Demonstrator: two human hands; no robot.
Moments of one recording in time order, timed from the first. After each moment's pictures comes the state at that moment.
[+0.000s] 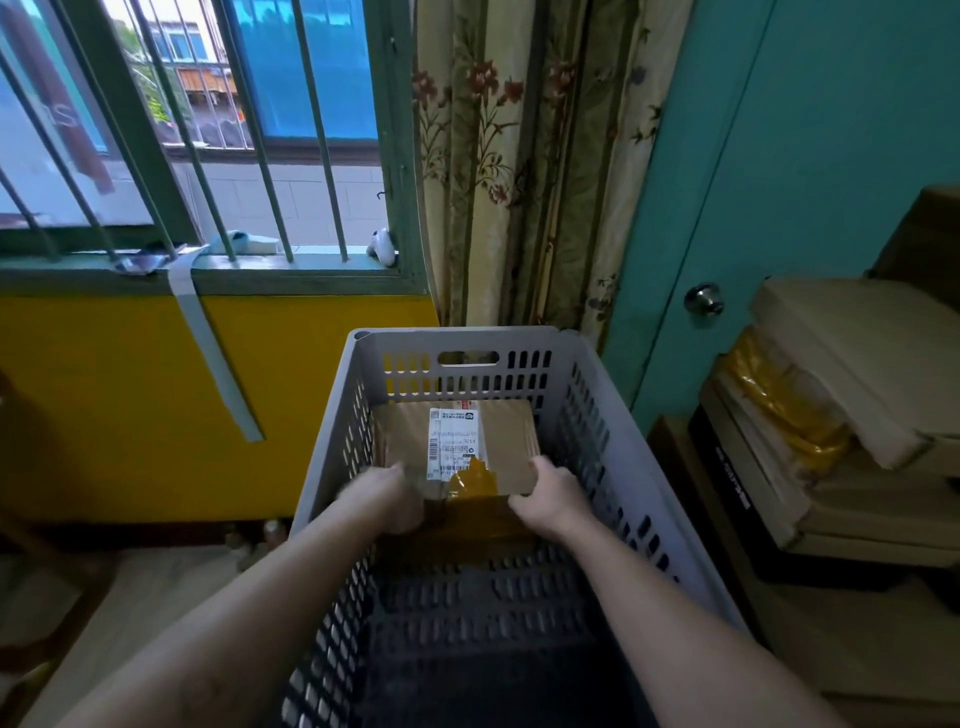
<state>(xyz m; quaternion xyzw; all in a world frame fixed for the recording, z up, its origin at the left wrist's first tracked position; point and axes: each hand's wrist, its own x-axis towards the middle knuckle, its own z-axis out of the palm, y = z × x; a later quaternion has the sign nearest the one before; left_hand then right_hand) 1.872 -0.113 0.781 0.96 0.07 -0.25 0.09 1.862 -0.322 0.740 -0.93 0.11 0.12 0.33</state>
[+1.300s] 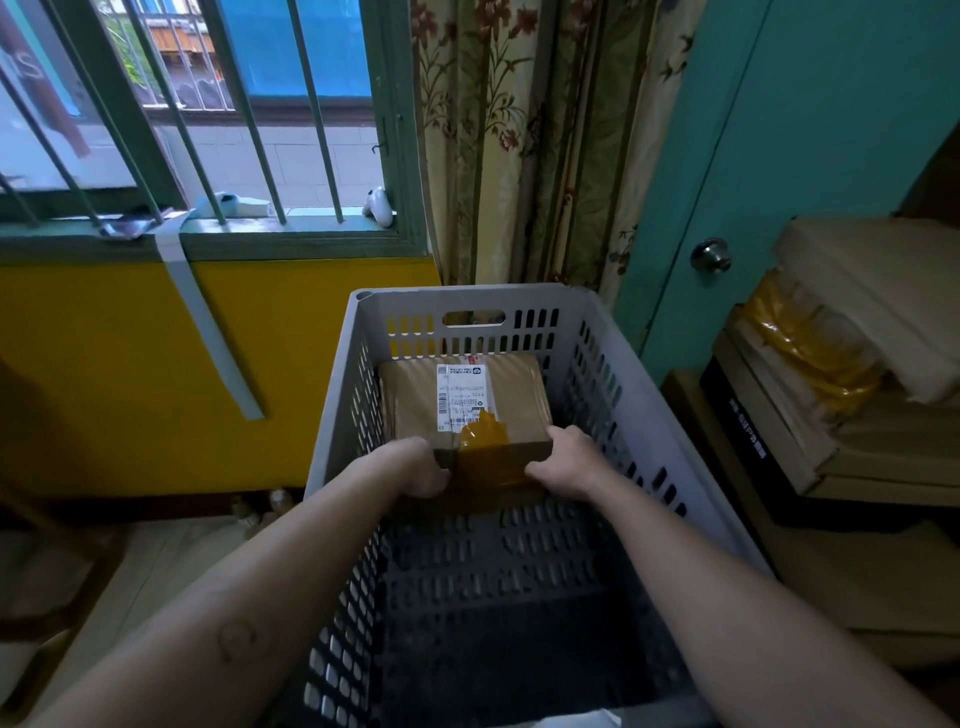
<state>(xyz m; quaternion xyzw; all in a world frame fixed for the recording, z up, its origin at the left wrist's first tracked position) 1.869 -0.119 0.778 0.94 -0.02 -0.31 0.12 1.854 -0.326 0.746 -0.95 0.07 0.14 0.28</state>
